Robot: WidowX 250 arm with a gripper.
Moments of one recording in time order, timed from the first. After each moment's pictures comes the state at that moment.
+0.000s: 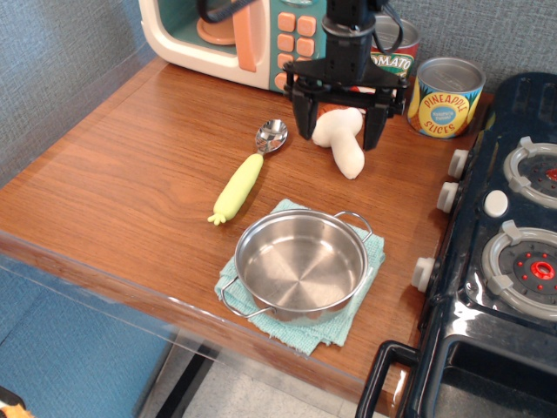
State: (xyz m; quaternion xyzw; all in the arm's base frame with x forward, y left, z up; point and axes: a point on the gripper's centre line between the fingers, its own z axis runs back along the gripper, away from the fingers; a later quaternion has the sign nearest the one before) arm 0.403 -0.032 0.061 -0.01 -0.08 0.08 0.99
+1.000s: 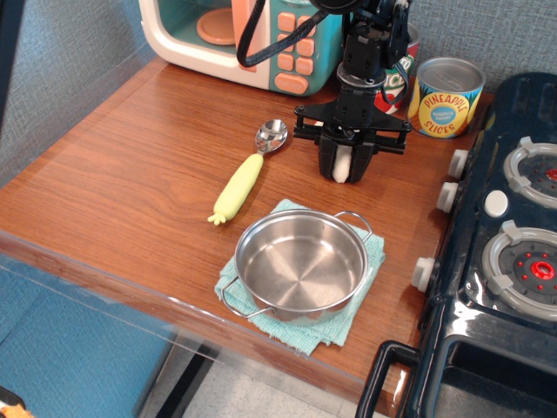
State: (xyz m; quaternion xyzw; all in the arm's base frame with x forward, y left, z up) arm 0.409 -0.037 0.017 0.03 -0.05 0.13 0.99
